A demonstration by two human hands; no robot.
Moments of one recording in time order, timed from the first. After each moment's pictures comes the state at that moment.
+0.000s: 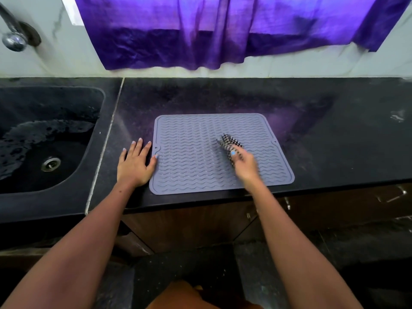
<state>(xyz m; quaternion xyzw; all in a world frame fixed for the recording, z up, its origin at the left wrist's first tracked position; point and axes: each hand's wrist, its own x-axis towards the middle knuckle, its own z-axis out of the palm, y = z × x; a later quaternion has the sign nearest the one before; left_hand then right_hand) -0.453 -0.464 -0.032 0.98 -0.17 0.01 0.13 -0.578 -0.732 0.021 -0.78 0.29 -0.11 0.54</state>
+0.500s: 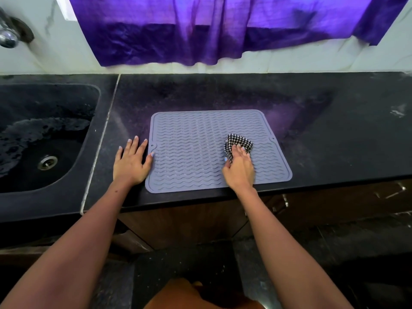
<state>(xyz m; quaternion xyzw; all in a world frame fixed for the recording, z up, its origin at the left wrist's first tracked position) -0.454 -0.465 -0.033 0.98 -0.17 0.01 0.11 -0.586 -0.726 -0.001 -0.94 0.26 -0.09 0.22</state>
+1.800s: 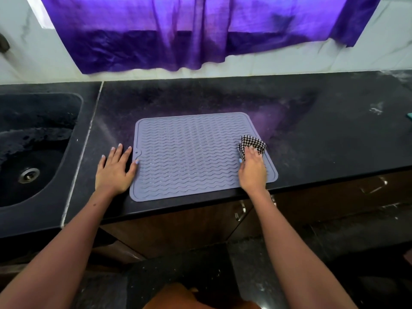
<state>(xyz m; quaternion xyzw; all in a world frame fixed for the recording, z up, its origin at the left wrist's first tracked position) -0.452 -0.464 -0.033 0.98 -0.17 0.01 0.12 -0.609 -0.790 -0.003 -0.93 0.29 -0.13 0.21</state>
